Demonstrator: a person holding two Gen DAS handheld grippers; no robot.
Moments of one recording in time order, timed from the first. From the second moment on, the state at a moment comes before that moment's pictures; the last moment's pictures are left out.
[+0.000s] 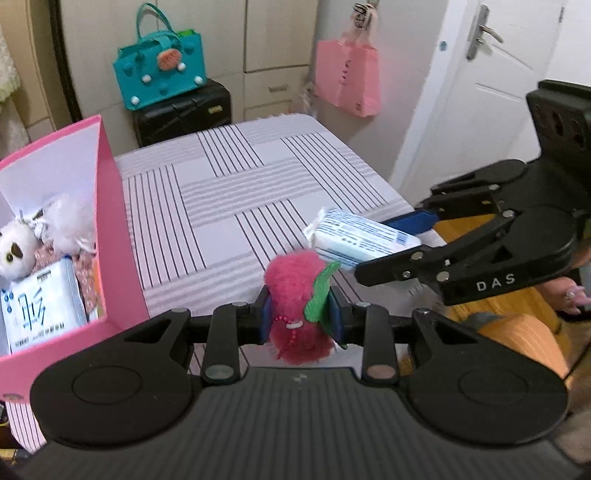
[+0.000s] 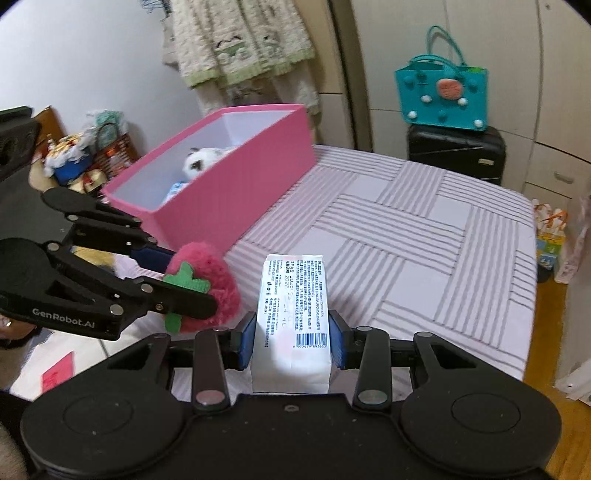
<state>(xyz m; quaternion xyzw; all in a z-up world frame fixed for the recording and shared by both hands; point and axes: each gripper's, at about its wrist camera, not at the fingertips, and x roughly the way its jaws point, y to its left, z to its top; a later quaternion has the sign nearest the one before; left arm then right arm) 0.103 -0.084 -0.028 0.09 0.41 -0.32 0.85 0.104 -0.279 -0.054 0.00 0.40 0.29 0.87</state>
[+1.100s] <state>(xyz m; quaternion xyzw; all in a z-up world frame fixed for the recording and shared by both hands) 0.155 0.086 0.013 -0.01 0.39 -0.23 0.89 0.159 -0.158 0.002 -0.03 0.34 0.38 0.86</state>
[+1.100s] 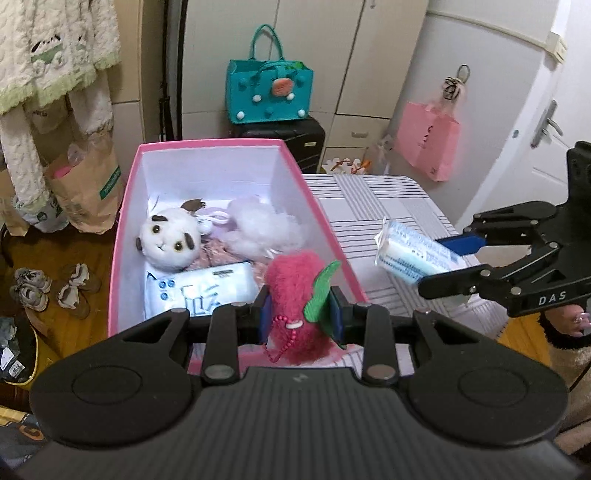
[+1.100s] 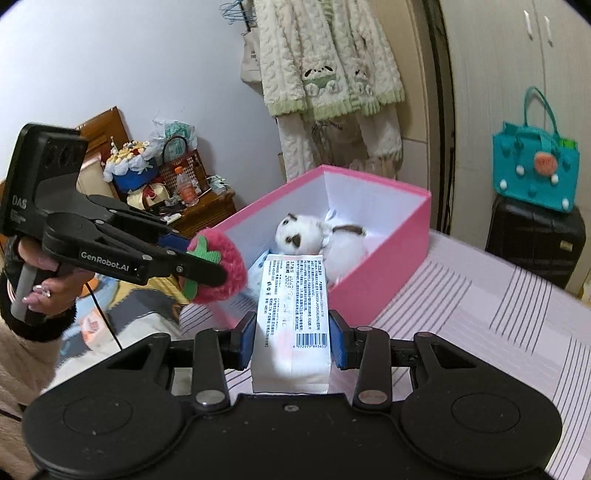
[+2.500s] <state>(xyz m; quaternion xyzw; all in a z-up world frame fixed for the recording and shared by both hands) 0.285 0.116 -0.038 -0.03 0.43 -0.21 0.88 0.295 -0.049 -0.017 -0.13 0.33 0.29 0.89</state>
